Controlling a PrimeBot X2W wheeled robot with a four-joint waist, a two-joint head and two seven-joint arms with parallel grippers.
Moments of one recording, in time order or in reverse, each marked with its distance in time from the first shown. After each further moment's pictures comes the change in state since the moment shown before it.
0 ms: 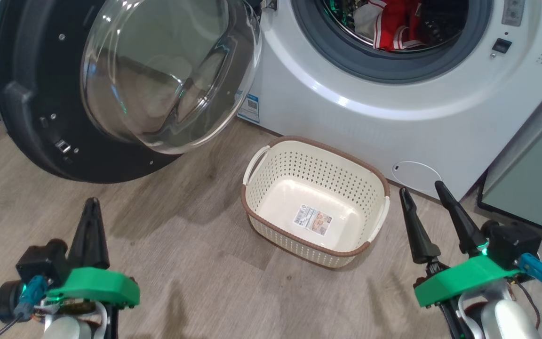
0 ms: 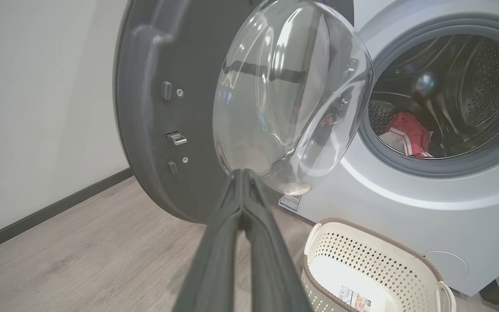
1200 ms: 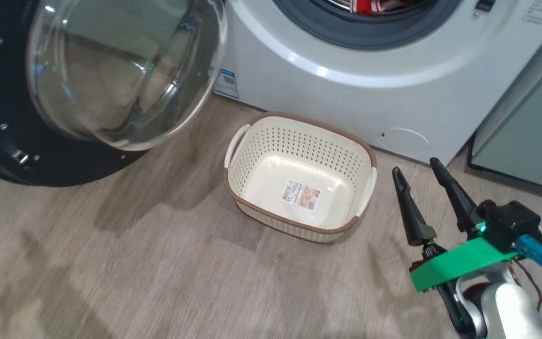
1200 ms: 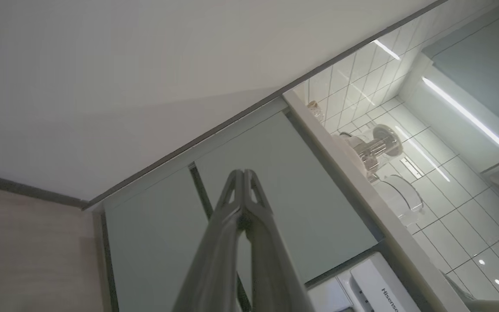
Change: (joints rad) left arm -0.639 0.339 0.663 0.480 -0.976 -0.256 0.286; right arm -0.040 0.000 0.023 -0.082 -0.046 0.000 0.057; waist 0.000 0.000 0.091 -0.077
